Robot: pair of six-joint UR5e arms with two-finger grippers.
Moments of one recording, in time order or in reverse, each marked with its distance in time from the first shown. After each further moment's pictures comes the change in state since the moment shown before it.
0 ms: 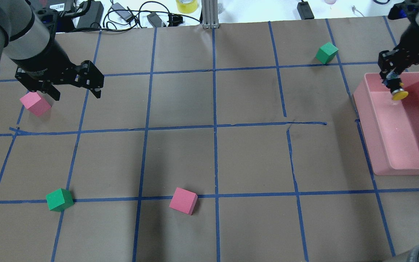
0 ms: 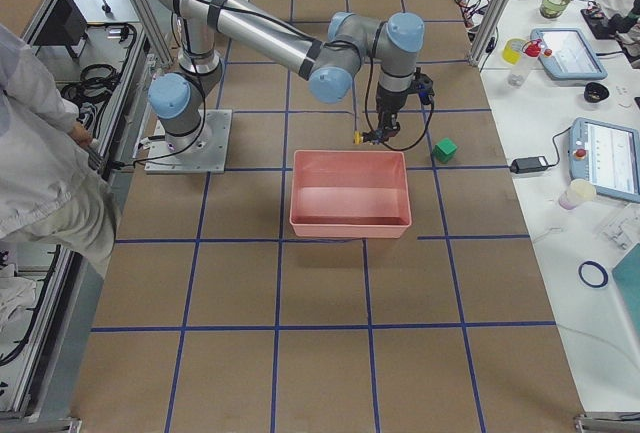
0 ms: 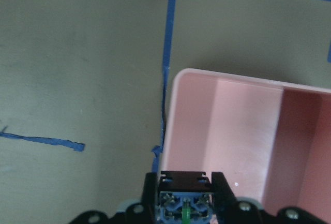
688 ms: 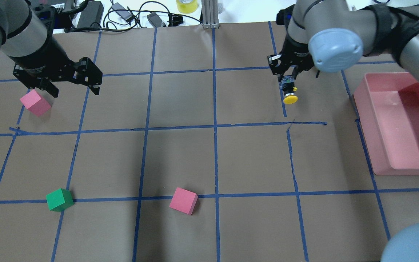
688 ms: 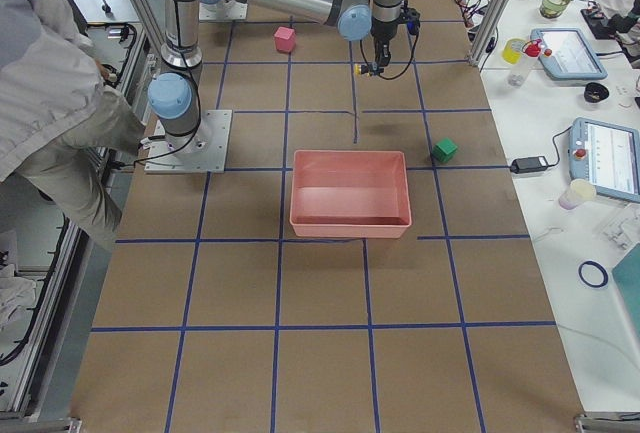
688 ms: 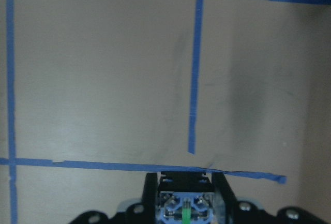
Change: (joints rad) left arm 0.005 0.000 0.006 0.016 -0.002 0.004; right arm 0.441 0.062 0.003 -0.091 0.049 0.497
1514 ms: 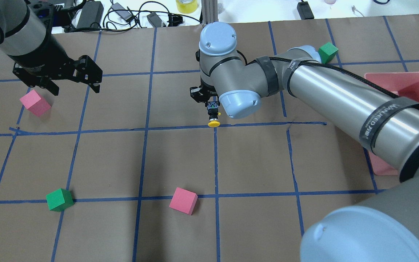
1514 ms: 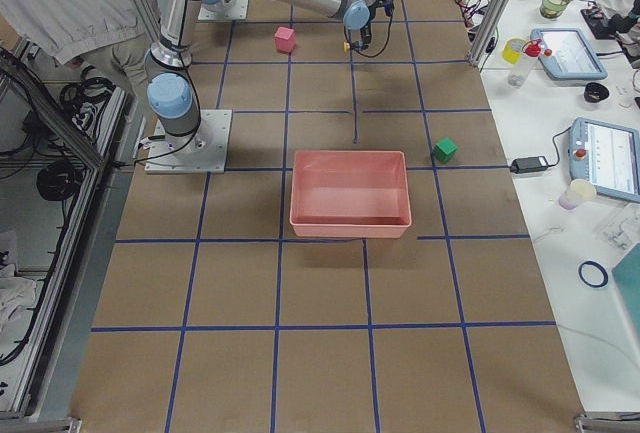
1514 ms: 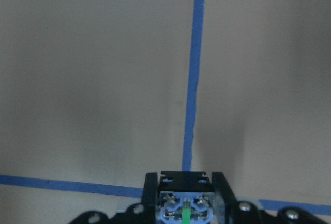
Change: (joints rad) left arm 0.000 0.002 0.000 0.009 -0.010 0.003; right arm 0.281 0.199 -0.003 -0.276 0.033 0.255
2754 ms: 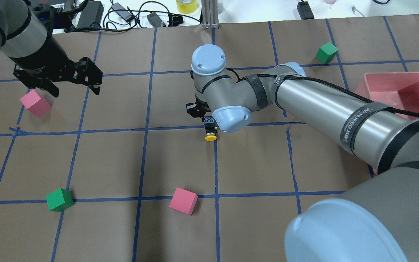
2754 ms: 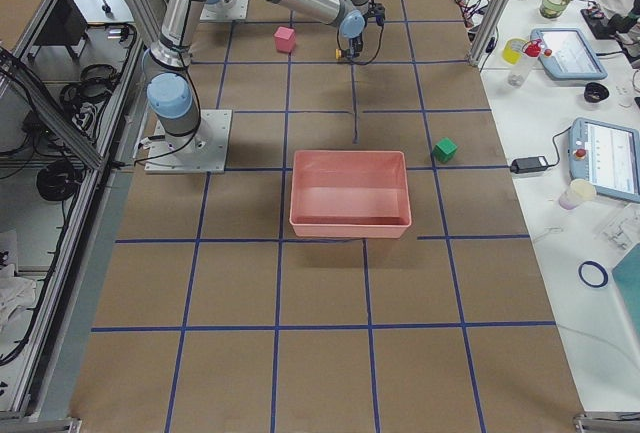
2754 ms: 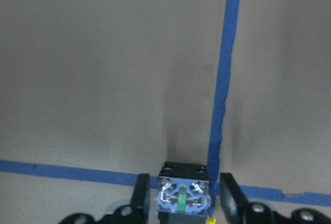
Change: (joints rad) left arm 0.002 0.000 -0.010 0.002 0.008 0.000; right arm 0.018 0.030 0.043 -0.021 -0.002 0.006
